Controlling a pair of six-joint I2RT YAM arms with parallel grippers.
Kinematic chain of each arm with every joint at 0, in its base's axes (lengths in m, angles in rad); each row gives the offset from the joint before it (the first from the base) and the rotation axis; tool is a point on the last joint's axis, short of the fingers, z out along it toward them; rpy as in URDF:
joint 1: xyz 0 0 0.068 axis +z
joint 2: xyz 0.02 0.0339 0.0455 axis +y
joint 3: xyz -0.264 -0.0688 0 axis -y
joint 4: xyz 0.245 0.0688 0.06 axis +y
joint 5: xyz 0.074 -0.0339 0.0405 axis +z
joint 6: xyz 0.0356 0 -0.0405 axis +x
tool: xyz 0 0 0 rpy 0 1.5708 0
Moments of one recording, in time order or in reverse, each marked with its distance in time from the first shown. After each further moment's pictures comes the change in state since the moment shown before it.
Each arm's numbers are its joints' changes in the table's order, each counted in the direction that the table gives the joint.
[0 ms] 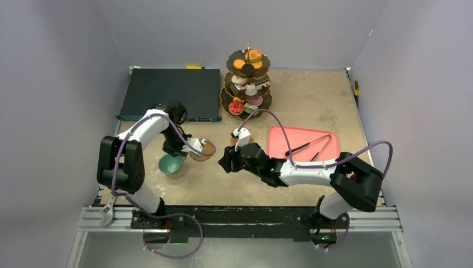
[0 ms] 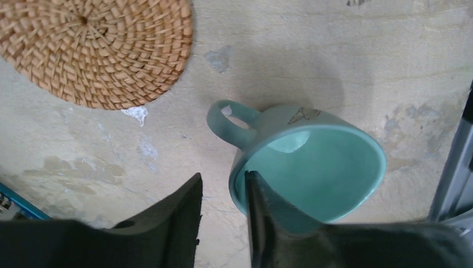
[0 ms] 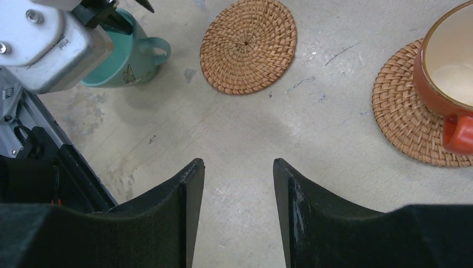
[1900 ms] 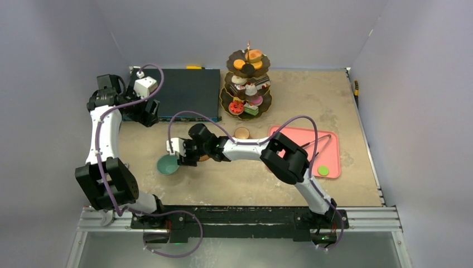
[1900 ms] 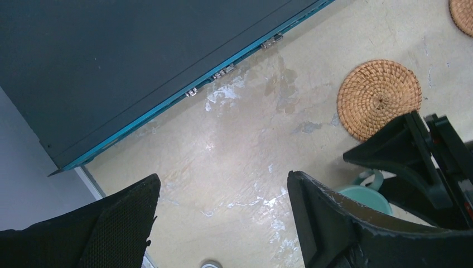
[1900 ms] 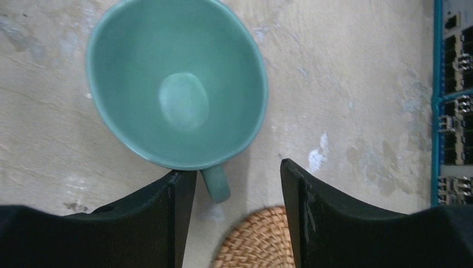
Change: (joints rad) left arm 0.502 -0.160 0.234 -0.296 -0.331 -0.951; right arm -0.007 0.726 0.874 0.263 0.571 -1.089
